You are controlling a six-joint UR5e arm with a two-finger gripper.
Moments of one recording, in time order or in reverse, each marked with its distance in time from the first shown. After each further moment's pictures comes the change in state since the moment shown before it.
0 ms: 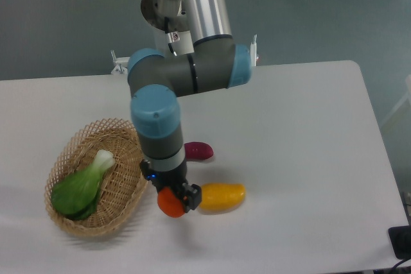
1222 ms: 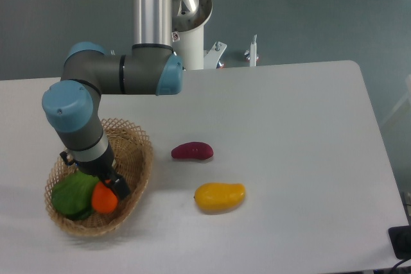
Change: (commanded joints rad) arm -0.183 0.005 -0.057 0.011 -0.060 -0.138
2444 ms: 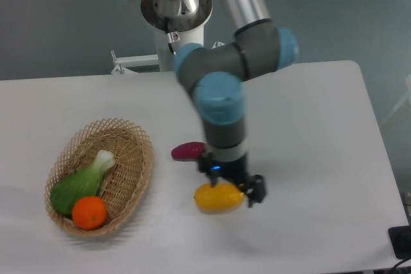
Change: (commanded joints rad) arm 0.570 0.006 0.106 0.002 -0.029 0.533
